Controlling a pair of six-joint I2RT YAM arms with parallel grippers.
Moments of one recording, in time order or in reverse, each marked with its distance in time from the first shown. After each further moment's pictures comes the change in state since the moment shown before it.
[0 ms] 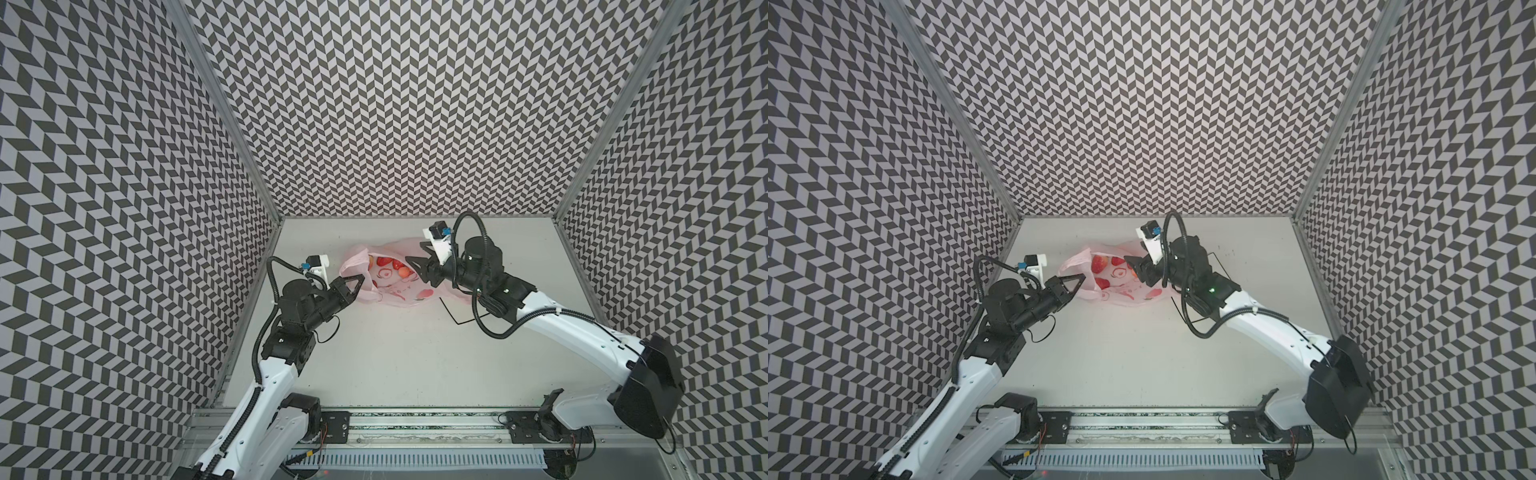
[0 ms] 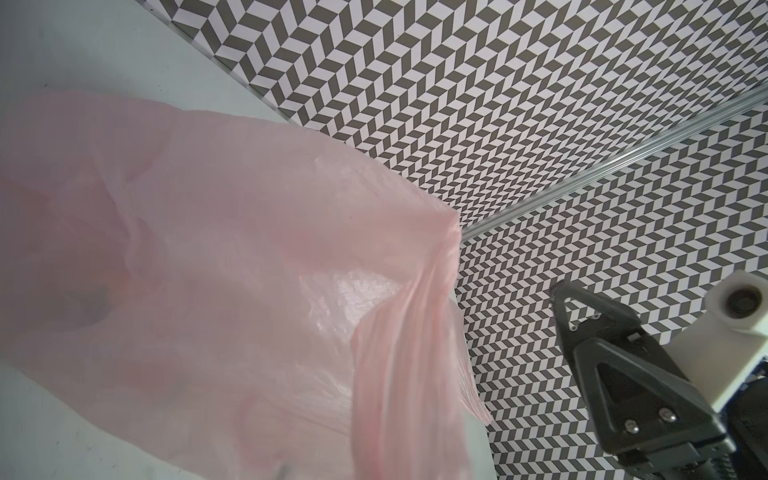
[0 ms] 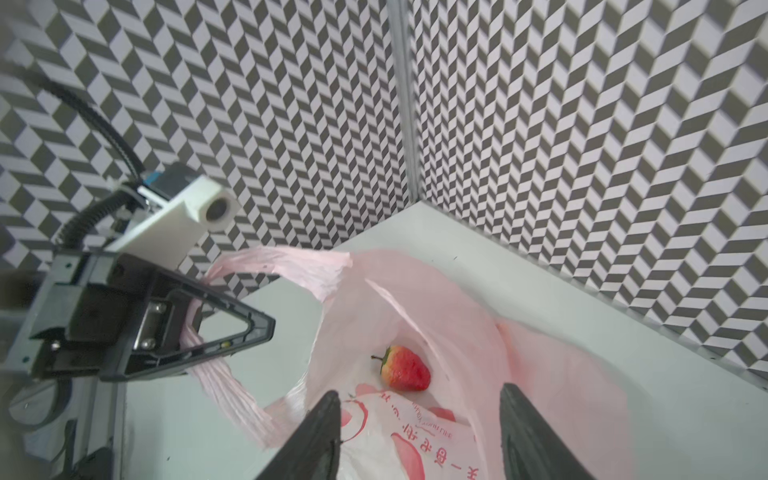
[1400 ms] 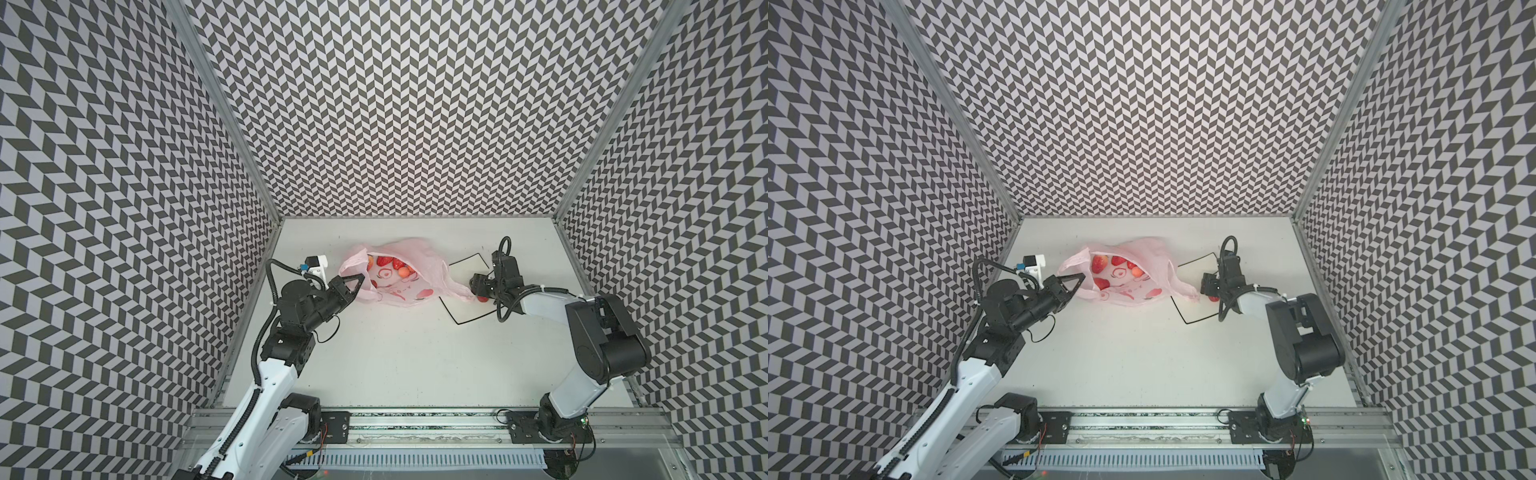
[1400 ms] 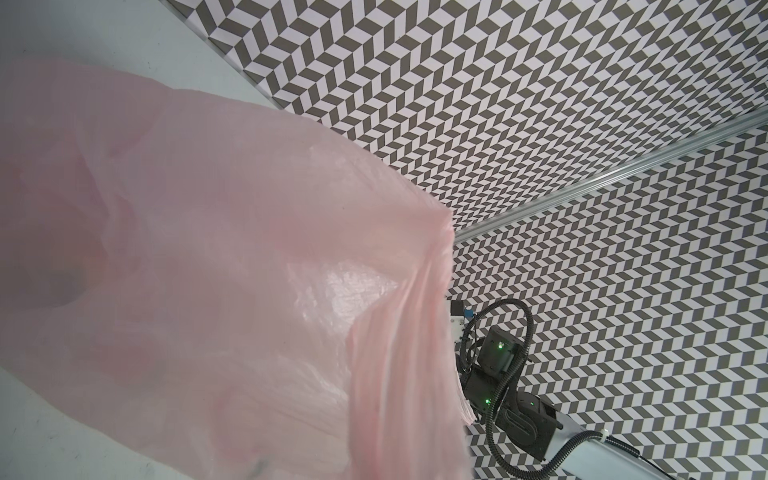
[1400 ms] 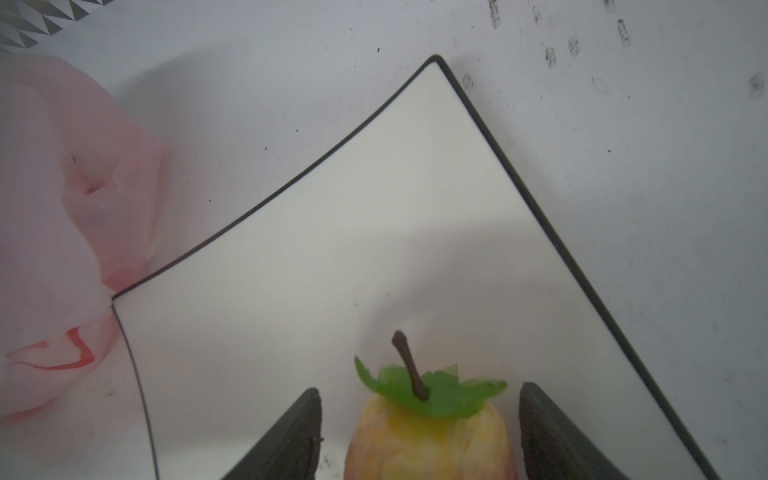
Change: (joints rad) left arm 0.000 -0.010 0.000 0.013 0.009 -0.085; right arm -0.507 0.237 -0.322 -0.028 0.160 0.406
